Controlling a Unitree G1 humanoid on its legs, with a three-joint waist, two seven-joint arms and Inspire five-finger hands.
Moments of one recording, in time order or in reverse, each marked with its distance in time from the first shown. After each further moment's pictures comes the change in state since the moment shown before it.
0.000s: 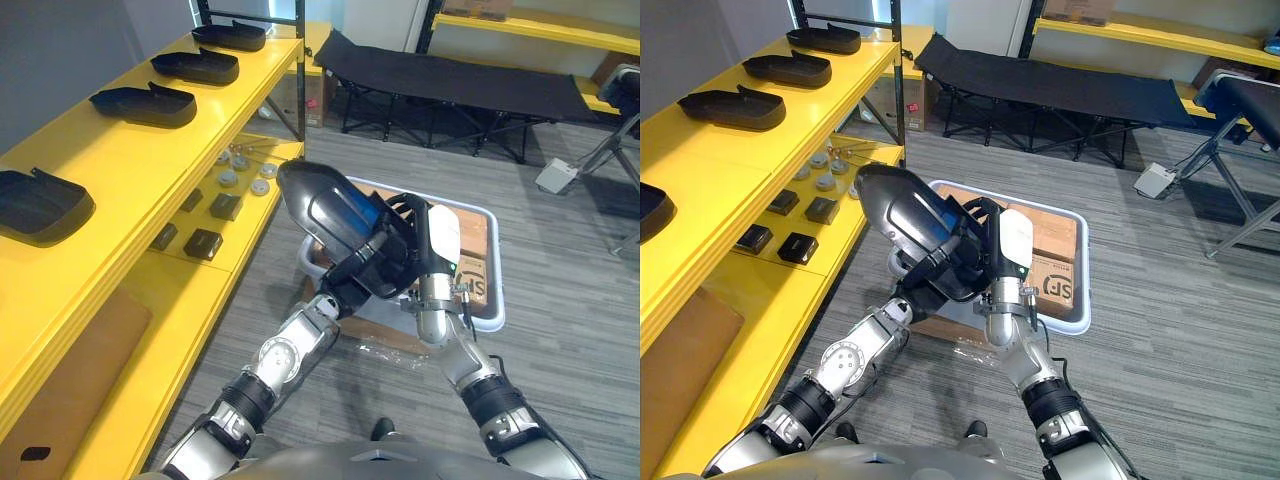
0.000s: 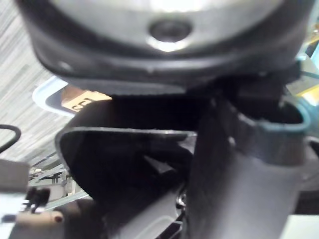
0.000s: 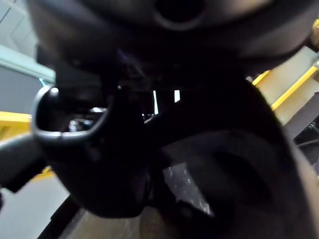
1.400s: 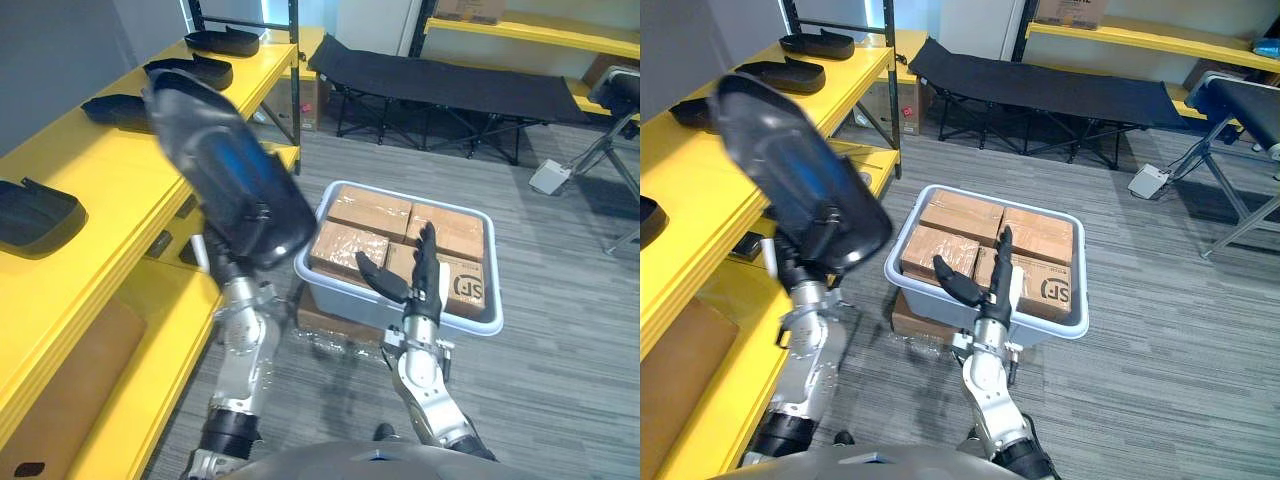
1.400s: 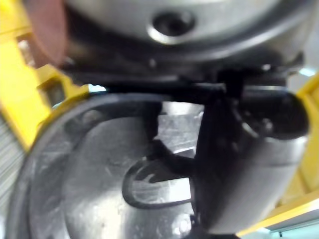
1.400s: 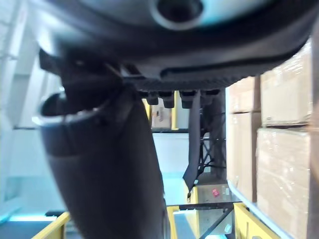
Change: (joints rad) left arm 0.281 -0.084 0.459 -0.441 1.248 -0.352 0.609; right arm 0.334 0.175 0.021 -0.177 0.676 -0.121 0.121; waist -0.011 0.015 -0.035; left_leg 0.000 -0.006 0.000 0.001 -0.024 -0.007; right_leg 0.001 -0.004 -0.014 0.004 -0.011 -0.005
